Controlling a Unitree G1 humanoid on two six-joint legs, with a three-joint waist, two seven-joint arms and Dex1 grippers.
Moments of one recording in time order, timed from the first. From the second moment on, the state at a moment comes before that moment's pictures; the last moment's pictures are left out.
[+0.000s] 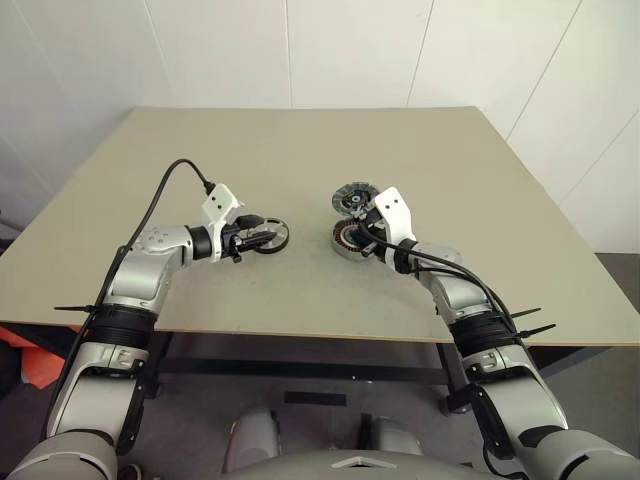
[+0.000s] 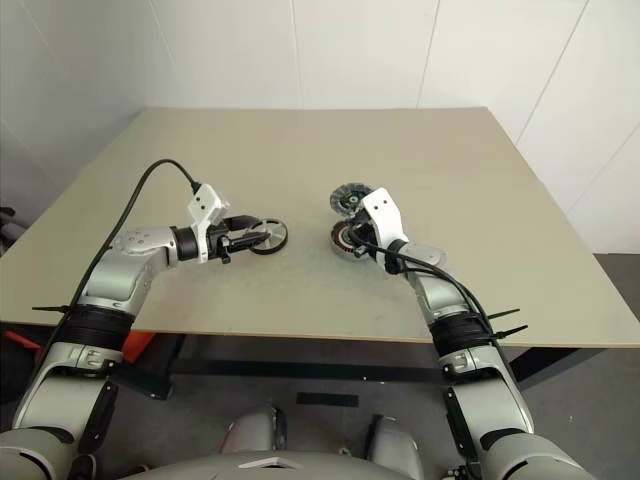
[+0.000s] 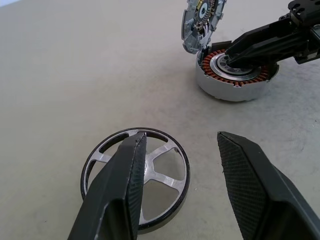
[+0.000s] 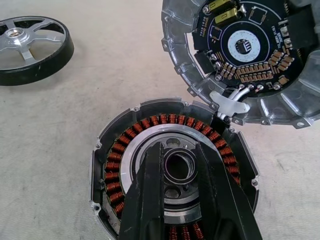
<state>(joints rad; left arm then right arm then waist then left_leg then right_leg) -0.53 0.51 -0.05 0.26 -0.23 0.36 -0.93 -0.54 -0.29 0.12 0.37 0.08 0.36 0.56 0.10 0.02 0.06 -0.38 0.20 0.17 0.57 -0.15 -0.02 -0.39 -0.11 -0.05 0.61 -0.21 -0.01</state>
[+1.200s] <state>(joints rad) -0.54 0.48 -0.07 0.31 -0.19 0.33 -0.92 -0.50 -0.29 0.10 0.30 0.09 0.36 0.60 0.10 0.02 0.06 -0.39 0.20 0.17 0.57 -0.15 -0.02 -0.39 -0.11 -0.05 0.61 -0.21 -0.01</state>
